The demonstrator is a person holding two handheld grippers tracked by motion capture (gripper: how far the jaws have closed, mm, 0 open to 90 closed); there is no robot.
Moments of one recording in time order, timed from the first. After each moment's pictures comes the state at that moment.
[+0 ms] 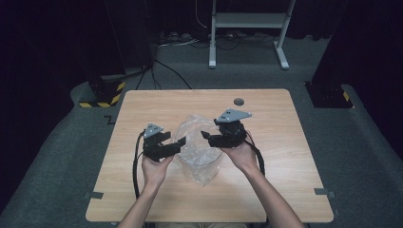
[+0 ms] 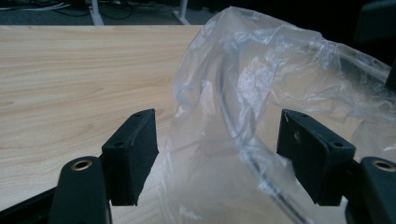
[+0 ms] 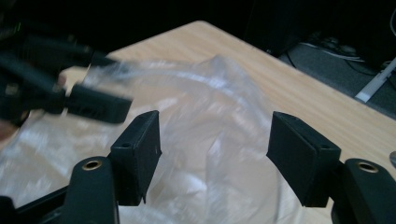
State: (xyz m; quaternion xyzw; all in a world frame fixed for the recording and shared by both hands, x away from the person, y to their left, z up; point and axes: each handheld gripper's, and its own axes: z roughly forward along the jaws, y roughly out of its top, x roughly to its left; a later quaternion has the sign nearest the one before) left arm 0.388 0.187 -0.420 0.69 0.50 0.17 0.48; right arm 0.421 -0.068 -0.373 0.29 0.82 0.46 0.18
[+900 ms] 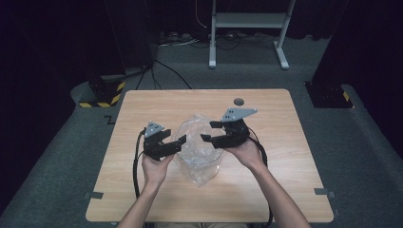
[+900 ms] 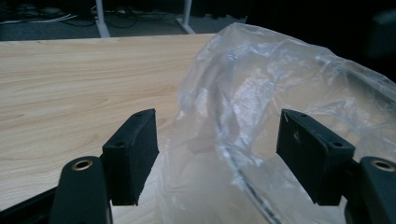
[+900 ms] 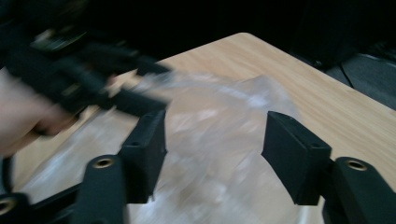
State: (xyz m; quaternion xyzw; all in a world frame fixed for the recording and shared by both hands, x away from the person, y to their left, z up) left arm 0.386 0.183 -0.413 0.70 0.50 0.19 0.48; right arm 0.431 -0.079 -0.366 0.23 0.83 0.50 0.10
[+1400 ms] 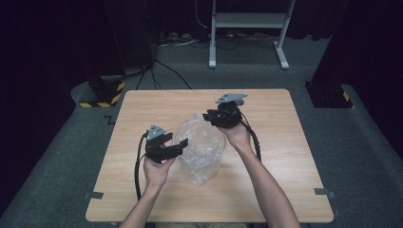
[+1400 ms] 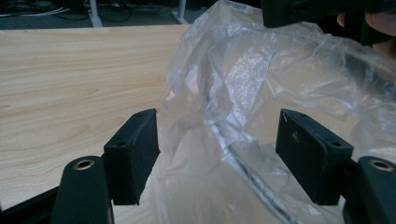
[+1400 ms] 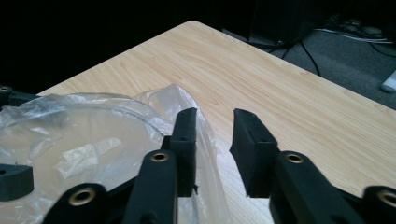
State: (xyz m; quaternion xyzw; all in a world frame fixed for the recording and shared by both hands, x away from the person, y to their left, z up) left arm 0.384 0.181 -0.425 0.70 0.50 0.18 0.48; right arm 0.497 -0.064 -0.387 0.31 0.82 0.47 0.13
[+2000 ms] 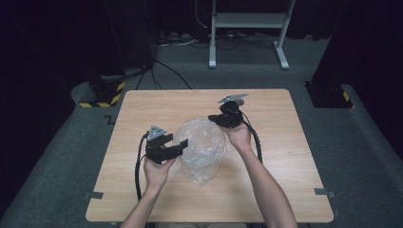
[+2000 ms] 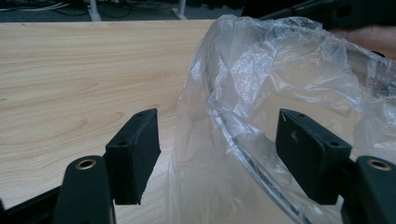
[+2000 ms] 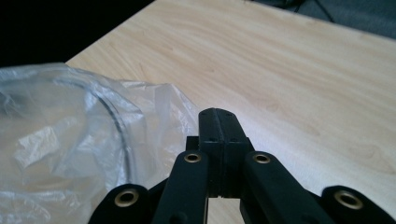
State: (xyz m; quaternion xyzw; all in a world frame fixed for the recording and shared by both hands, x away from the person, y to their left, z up) left arm 0.384 0.181 -0.427 0.70 0.50 0.17 0.48; right arm 0.520 -0.073 -0.413 0.36 0.82 0.44 0.06
